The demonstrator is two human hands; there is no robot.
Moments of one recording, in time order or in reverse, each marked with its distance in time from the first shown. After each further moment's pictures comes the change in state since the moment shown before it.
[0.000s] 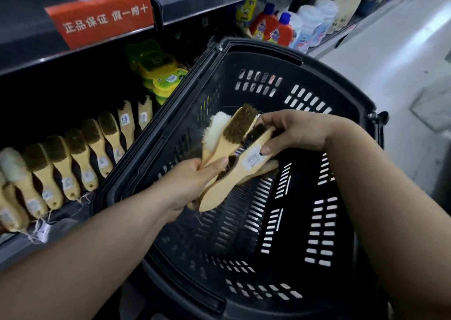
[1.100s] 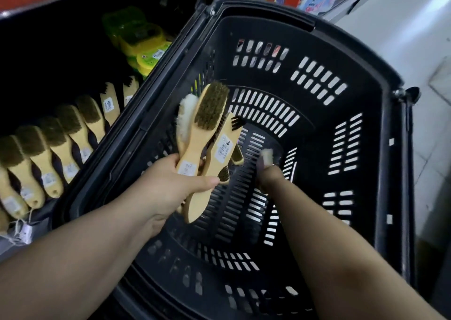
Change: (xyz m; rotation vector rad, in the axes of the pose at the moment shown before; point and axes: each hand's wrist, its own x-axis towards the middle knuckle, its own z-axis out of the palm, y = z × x) left_hand 0.014 -0.017 -0.008 -0.084 0.122 -0.023; right_hand 0.102 0.190 0.068 0.236 0.751 0.655
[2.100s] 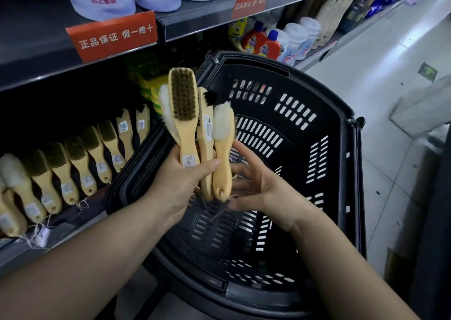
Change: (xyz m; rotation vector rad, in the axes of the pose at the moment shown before) left_hand -0.026 0.011 0.007 -0.350 -0.005 0.369; right_hand -0.209 -0.049 -0.058 0.273 -0.663 -0.742
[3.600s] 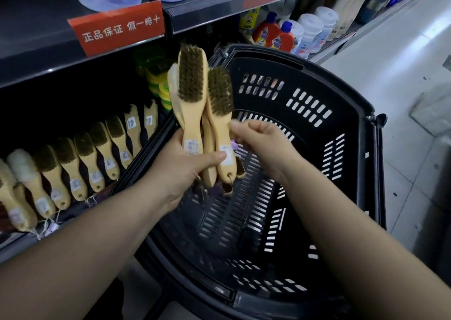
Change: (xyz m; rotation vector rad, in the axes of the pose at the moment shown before) left_hand 0.013 0.018 -0.010 0.149 -0.034 -0.007; right_hand 0.072 -0.022 -0.015 -0.077 0.309 0.007
